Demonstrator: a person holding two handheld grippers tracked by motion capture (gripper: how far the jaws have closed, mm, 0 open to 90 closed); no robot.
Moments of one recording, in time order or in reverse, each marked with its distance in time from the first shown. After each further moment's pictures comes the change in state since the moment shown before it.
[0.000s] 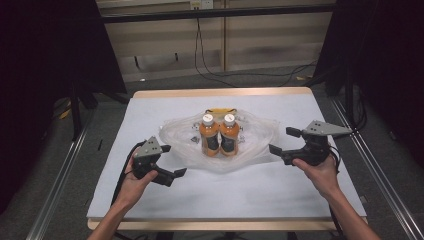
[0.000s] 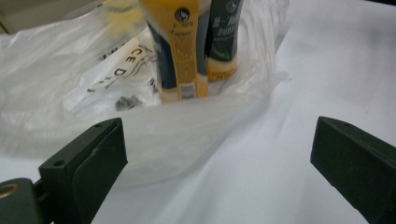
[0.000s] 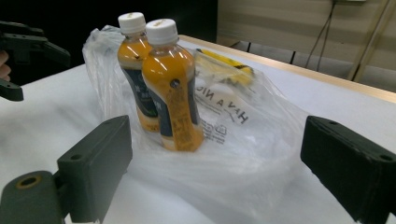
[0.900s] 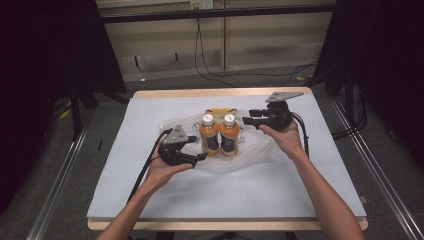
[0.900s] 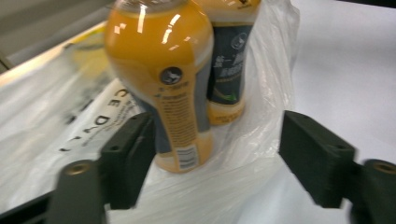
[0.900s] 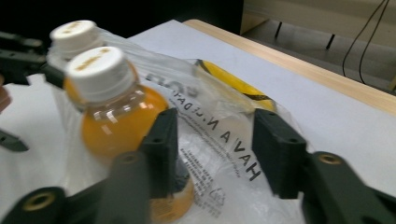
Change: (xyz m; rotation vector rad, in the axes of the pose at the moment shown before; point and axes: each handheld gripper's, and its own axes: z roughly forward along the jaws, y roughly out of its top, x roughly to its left) left arm 0.005 0.036 0.065 -0.024 -0.027 0.049; right arm -0.033 0.044 0.112 0.120 0.120 -0.024
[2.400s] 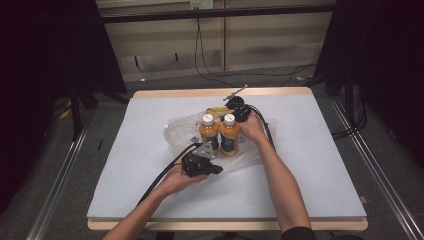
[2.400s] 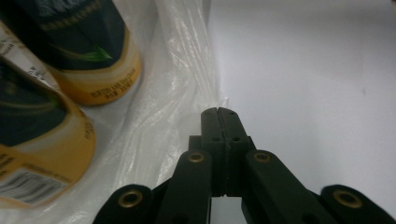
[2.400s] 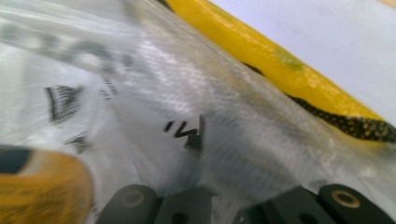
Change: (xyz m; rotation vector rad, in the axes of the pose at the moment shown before) left arm -0.030 -0.010 0.061 0.208 -0.306 0.122; right arm -0.022 0.006 0.151 0.382 -0.028 0.033
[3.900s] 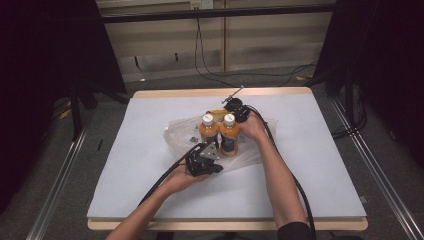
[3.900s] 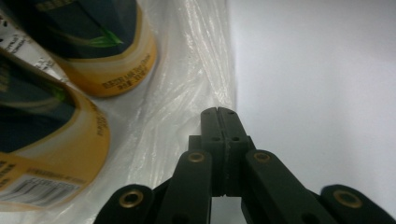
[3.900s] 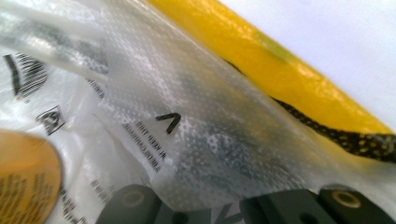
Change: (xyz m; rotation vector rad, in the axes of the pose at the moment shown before) left arm 0.000 0.002 0.016 0.098 0.070 0.052; right arm -0.006 0.000 0.012 0.105 -0.007 -0.041
